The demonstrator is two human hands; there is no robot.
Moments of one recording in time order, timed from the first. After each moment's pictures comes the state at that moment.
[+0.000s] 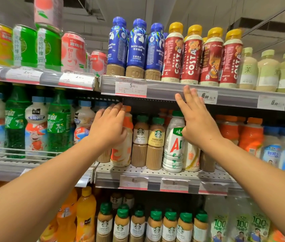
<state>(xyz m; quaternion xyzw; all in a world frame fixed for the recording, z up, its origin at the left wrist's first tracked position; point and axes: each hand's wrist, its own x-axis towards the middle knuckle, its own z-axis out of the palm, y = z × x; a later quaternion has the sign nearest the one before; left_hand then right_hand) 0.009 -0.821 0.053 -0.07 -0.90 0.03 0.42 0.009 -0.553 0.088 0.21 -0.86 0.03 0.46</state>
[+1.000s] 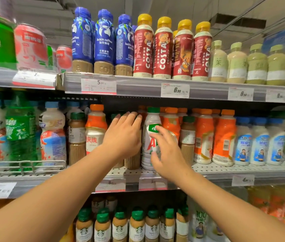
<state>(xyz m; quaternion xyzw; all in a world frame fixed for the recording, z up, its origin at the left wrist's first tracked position) -0.005 -0.716 0.037 -0.17 -0.89 0.03 0.42 0.018 -0.547 -0.010 0.26 -0.86 0.23 0.38</state>
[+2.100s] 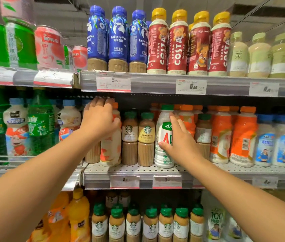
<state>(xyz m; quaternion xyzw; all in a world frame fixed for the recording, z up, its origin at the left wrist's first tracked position) -0.014 -0.807 0.070 -0.01 -0.90 -0.04 0.43 -0.016 -0.551 0.008 0.15 -0.90 0.23 0.35</state>
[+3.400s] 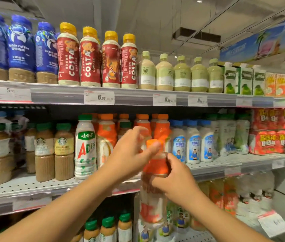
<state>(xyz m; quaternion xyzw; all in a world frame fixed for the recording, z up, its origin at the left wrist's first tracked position) 0.070 -0.522 0.037 -0.34 -0.80 -0.39 0.31 0.110 -0.368 -0.014 0.08 -0.84 0.47 0.26</state>
